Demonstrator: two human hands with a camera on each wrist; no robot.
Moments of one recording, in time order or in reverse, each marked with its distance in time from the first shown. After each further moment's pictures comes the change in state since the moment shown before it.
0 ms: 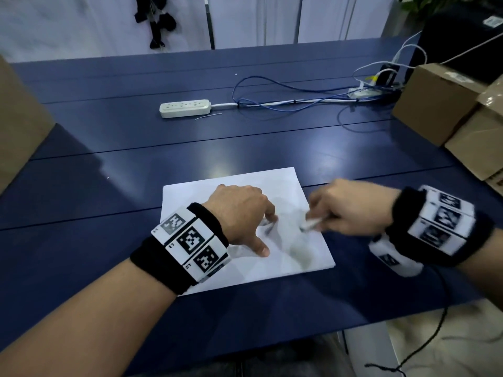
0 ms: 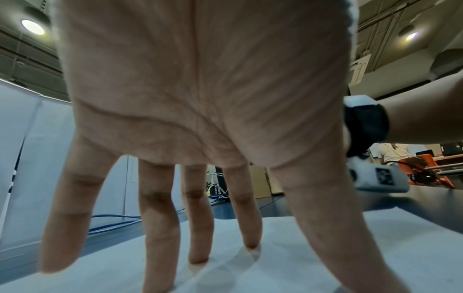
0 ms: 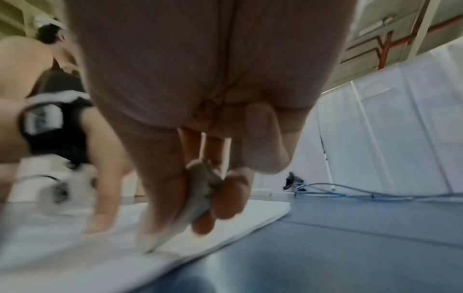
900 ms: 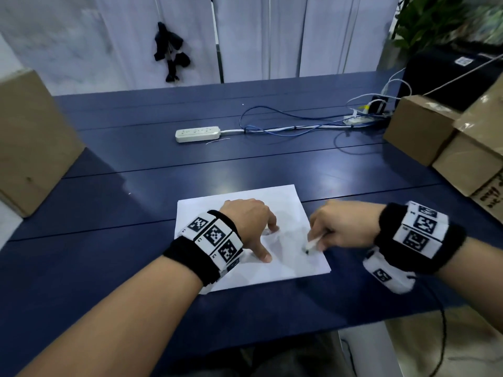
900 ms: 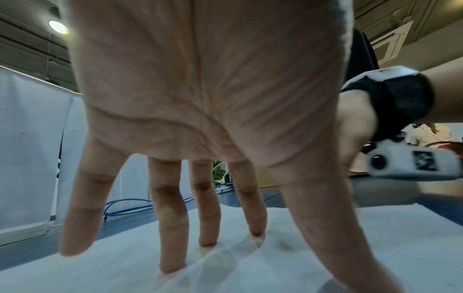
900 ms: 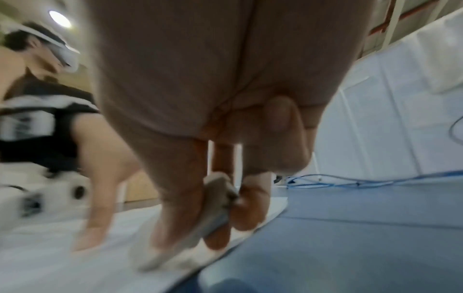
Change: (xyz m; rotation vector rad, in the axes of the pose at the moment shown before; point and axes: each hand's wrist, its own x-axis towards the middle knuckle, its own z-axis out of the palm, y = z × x) left_hand -0.004 0.006 -0.002 -0.049 -0.010 -0.056; right_hand -0.009 -0.015 -0.001 0.045 -0.122 0.075
